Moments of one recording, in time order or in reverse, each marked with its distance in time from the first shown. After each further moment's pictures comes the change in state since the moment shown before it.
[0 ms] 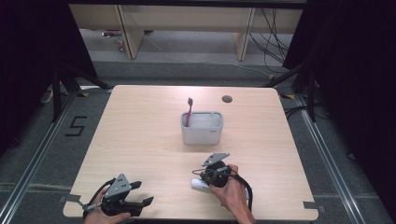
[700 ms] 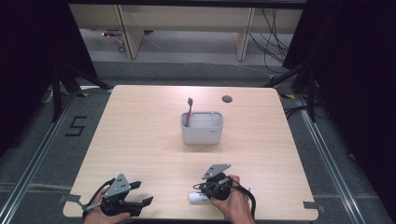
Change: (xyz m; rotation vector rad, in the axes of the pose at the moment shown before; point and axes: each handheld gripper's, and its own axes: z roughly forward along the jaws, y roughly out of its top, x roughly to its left) left arm 0.000 -0.001 0.001 -0.018 0.000 -0.004; right arm 0.021 -0.019 -0.015 0.013 0.062 -0.055
